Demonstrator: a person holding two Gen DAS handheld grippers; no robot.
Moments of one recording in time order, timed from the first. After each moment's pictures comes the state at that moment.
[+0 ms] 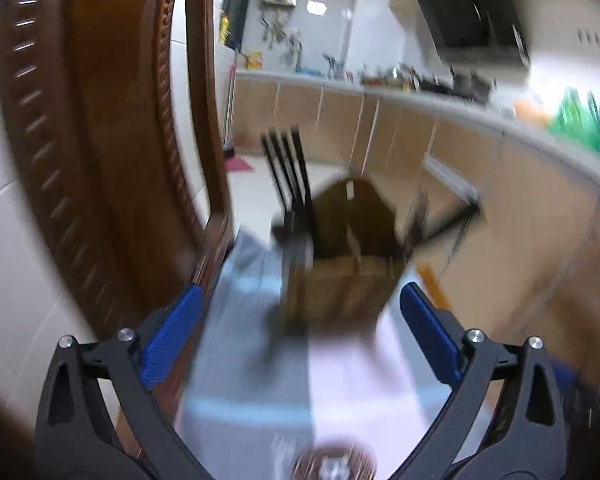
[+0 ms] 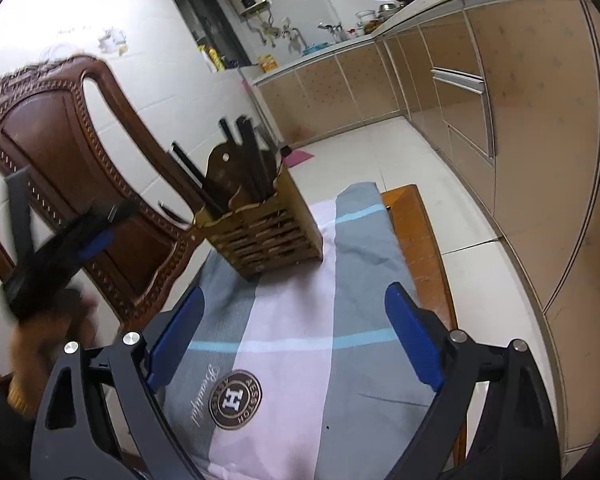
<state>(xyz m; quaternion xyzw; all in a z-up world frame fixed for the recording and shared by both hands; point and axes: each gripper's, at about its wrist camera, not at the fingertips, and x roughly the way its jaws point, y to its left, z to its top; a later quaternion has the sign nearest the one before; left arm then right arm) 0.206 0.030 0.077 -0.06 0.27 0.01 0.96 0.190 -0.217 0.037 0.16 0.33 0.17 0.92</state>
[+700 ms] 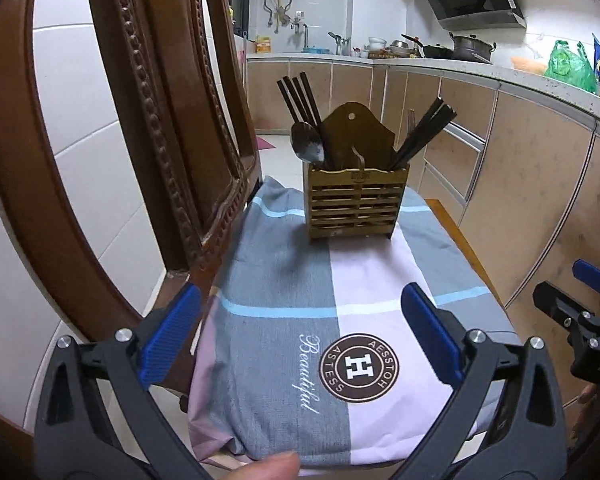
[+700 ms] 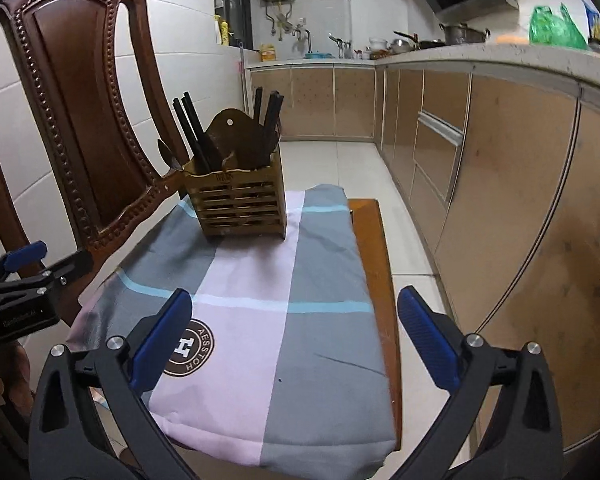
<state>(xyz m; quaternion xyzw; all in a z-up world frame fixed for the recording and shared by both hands) 0.117 0.021 0.045 -0.02 0.30 0.04 0.95 0.135 -0.185 0.044 0.00 0.32 0.10 0.94</state>
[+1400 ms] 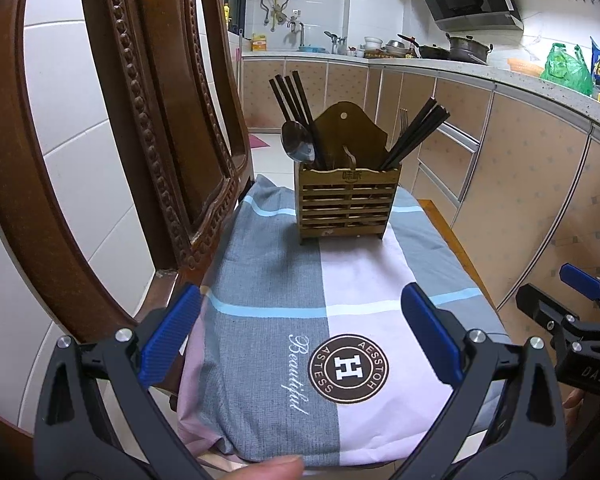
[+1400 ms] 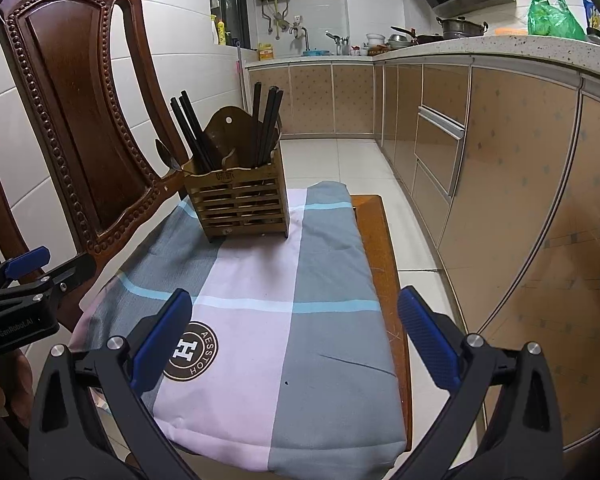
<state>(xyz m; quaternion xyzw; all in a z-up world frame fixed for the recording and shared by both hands) 0.120 0.017 0.047 -0.03 0.30 0.03 0.95 0.138 -0.181 0.042 0.01 0.32 0.10 0.94</state>
